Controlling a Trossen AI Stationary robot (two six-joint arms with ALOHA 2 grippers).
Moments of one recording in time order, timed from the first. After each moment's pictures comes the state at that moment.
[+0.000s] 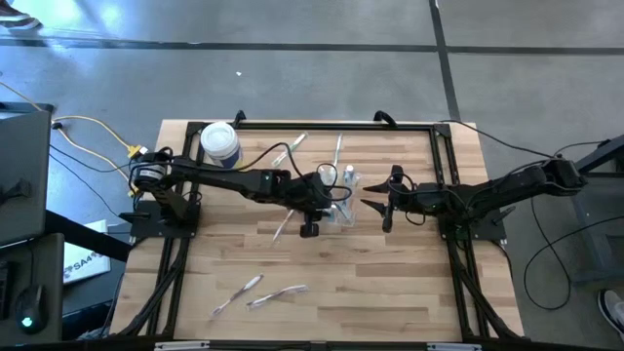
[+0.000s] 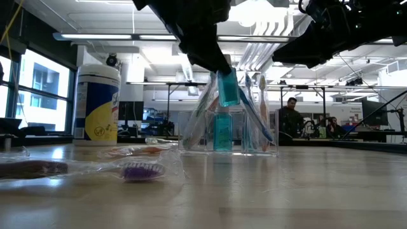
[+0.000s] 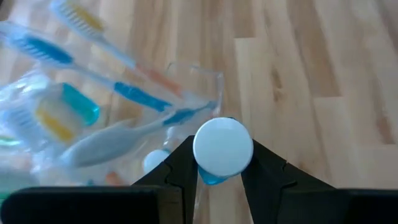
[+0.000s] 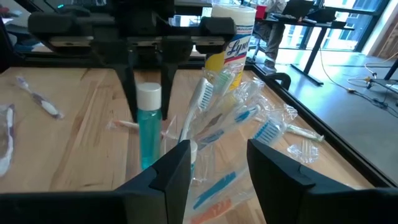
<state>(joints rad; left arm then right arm) -0.02 1.72 1.35 -0.37 -0.06 0.02 0.12 0.94 0.34 0.38 0.36 -0.01</state>
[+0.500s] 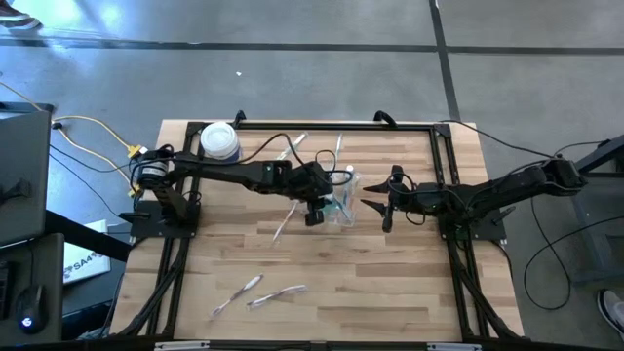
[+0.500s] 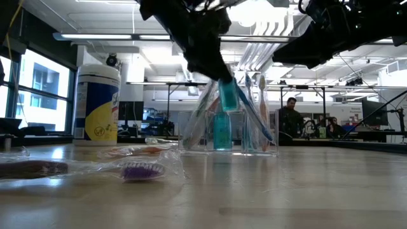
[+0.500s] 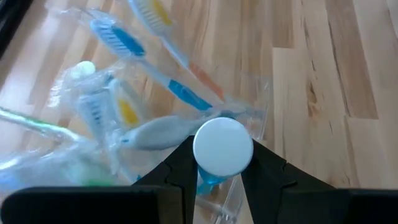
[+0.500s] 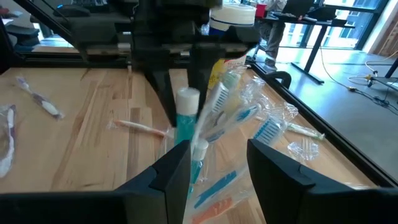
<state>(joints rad) 0.05 1.74 1.36 -0.35 -0.06 -0.03 0.12 0.94 0.34 0.38 0.36 0.00</state>
